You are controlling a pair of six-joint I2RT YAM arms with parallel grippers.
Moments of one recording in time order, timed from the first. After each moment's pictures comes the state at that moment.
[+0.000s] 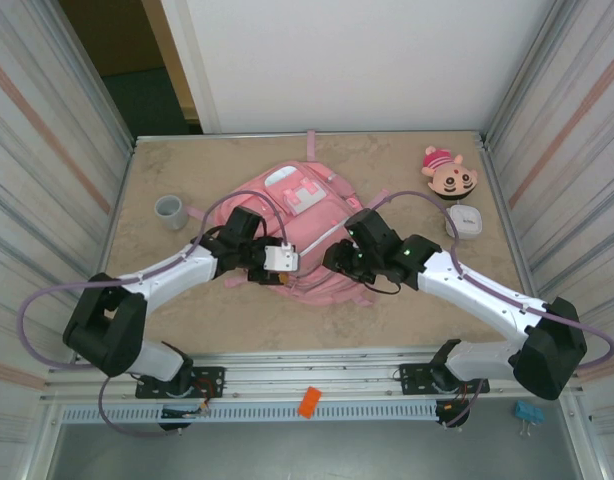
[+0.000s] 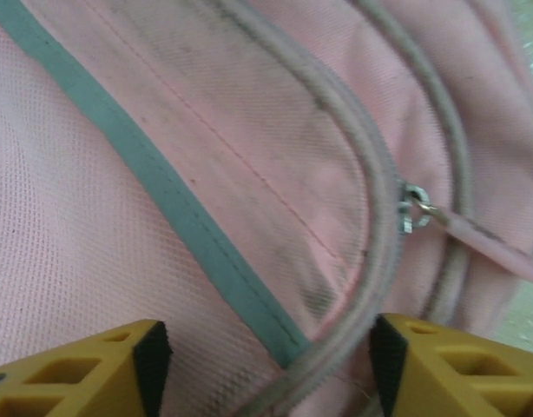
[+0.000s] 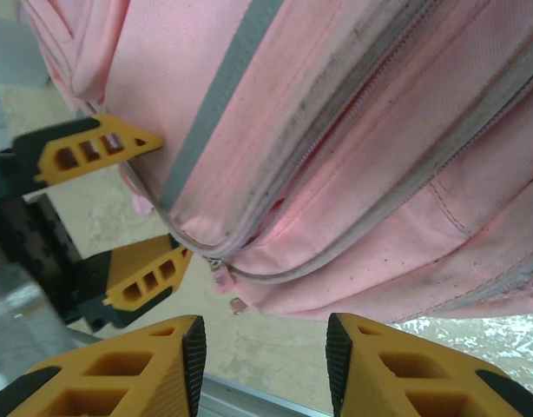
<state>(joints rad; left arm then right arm) -0.56 1.45 0.83 -0.32 0.38 1.07 0.79 1.24 0.97 -0.62 -0.11 1.07</state>
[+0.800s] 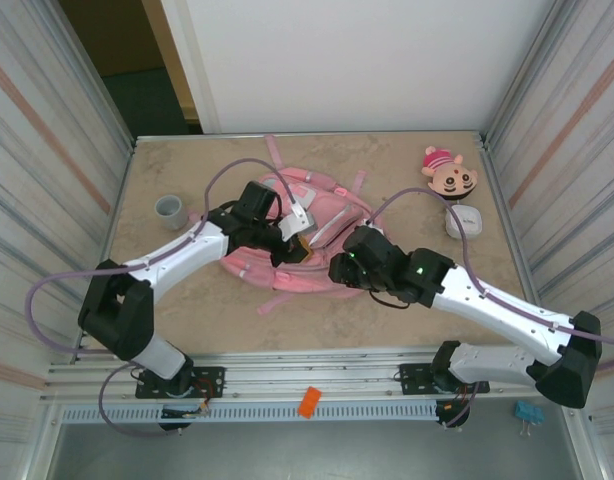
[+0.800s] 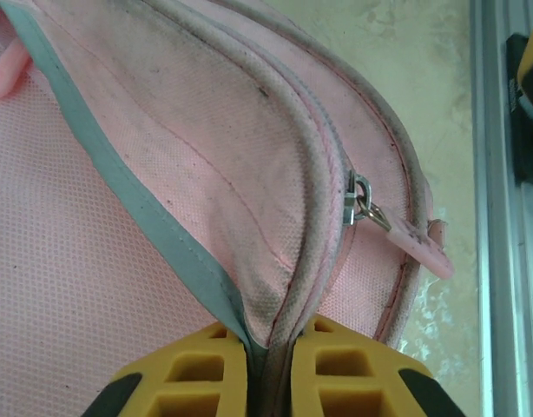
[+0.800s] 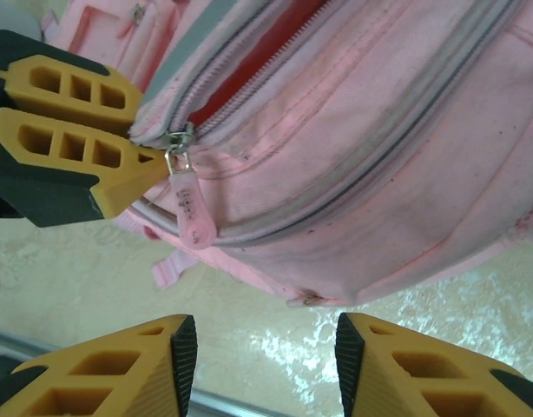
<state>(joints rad) -0.59 1.55 1.13 -0.51 0.64 0.42 0.97 1.13 1.01 -0.76 0.19 0.96</state>
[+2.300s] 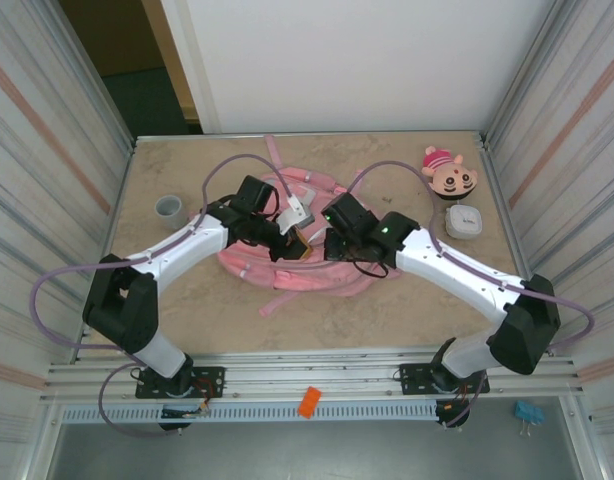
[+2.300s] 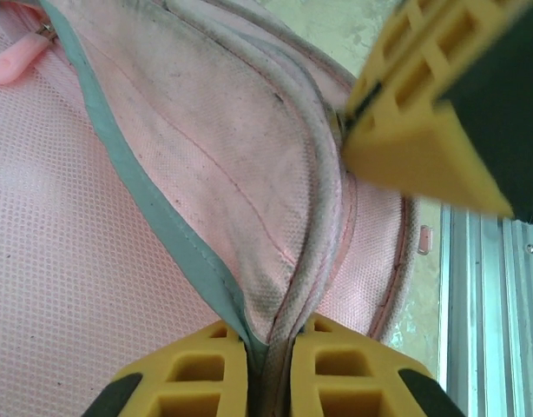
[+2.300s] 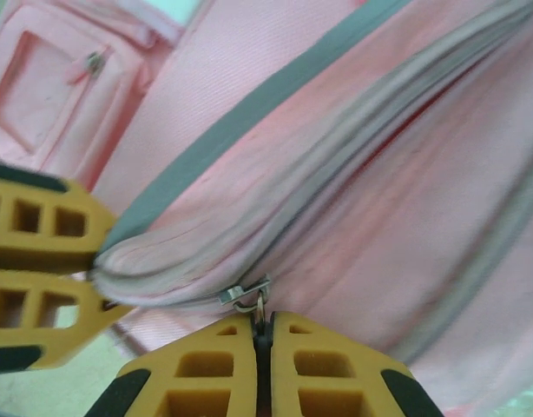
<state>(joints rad) -0.54 1.58 1.16 -0.55 0.71 0.40 0.82 1.42 1.24 -0.84 0.15 0.80</state>
